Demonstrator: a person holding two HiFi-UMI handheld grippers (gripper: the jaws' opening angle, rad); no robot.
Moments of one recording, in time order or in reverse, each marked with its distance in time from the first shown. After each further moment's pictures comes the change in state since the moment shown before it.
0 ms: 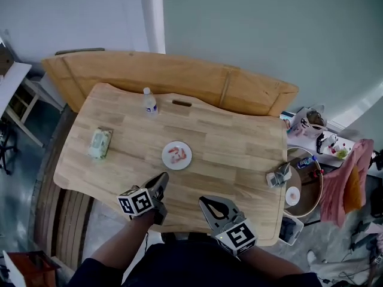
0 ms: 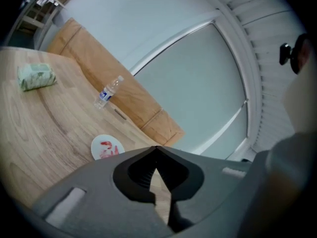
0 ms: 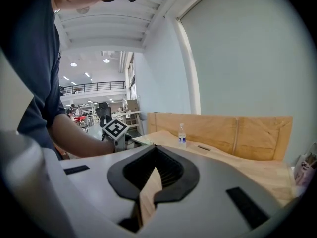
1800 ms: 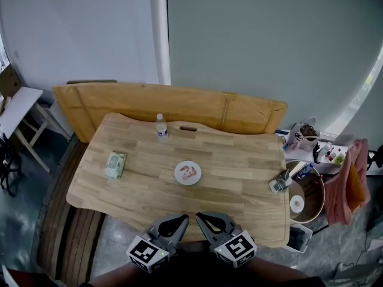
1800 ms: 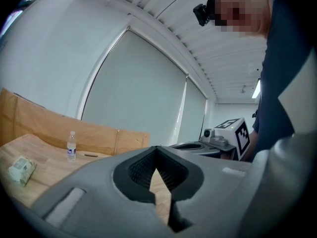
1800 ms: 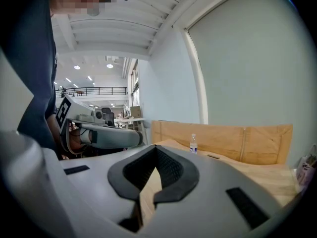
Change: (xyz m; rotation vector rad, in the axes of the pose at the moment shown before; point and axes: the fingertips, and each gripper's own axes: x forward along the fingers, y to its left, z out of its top) left arm -0.167 -0.182 -0.008 0.663 -0.072 -0.260; right arm -0.011 0.109 0.040 -0.034 -0.082 -0.014
